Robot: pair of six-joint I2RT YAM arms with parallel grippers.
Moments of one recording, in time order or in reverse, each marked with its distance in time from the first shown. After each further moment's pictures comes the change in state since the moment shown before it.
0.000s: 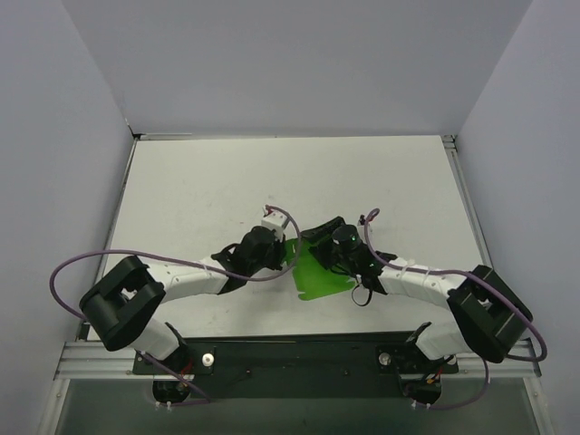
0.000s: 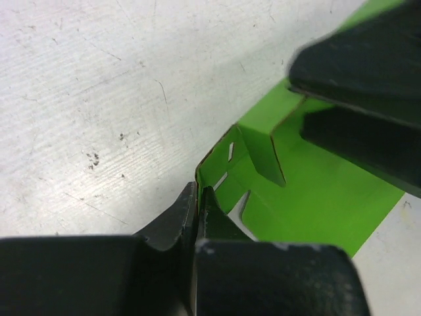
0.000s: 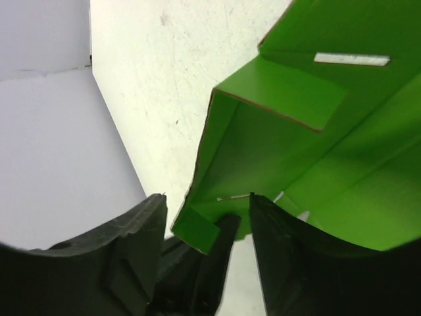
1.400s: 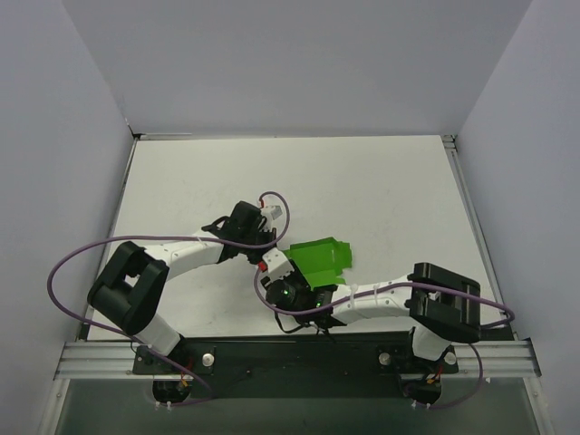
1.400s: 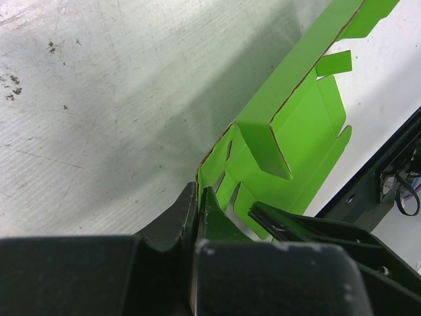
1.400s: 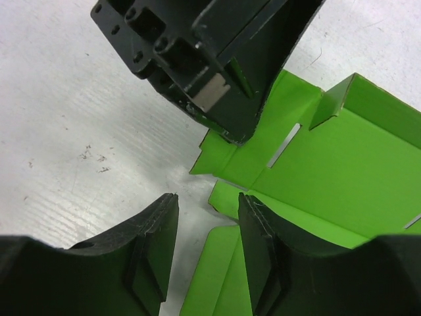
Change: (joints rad) left arm 0.257 0.092 0.222 -0.478 0.625 -0.089; right arm 0.576 0.187 0.186 -0.181 0.480 -1.260
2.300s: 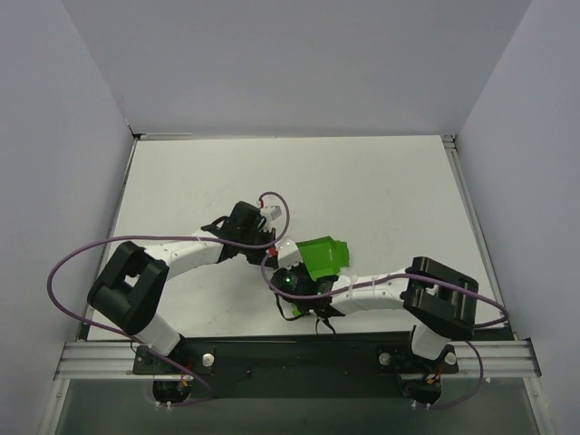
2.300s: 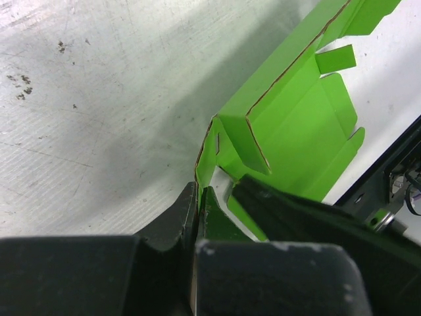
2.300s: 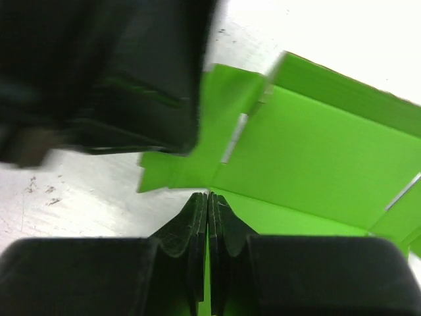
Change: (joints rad) left arm 0.001 0.000 0.000 -0.016 -0.005 0.024; right arm -0.061 0.086 0.054 -0.060 0.045 0.081
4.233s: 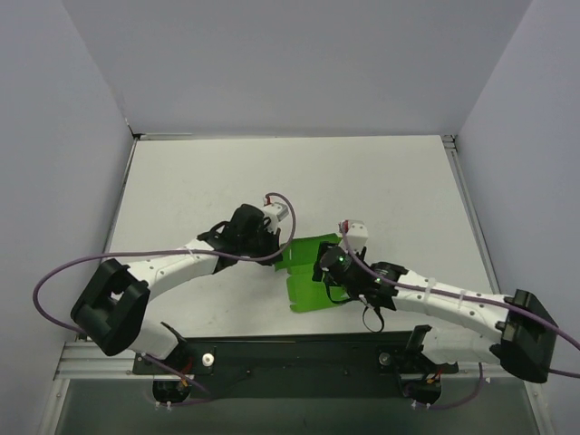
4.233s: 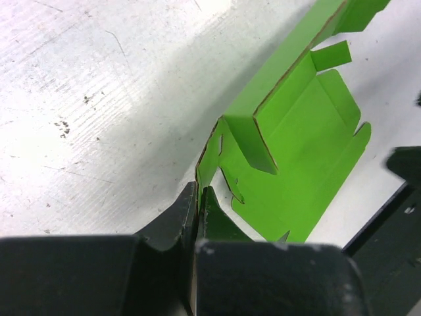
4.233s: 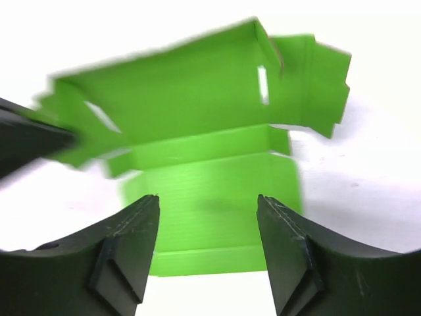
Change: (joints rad) left arm -0.079 -0.132 -0.021 0.046 -0.171 0.141; right arm -0.225 -0.496 -0.132 -0.419 -0.158 0.484
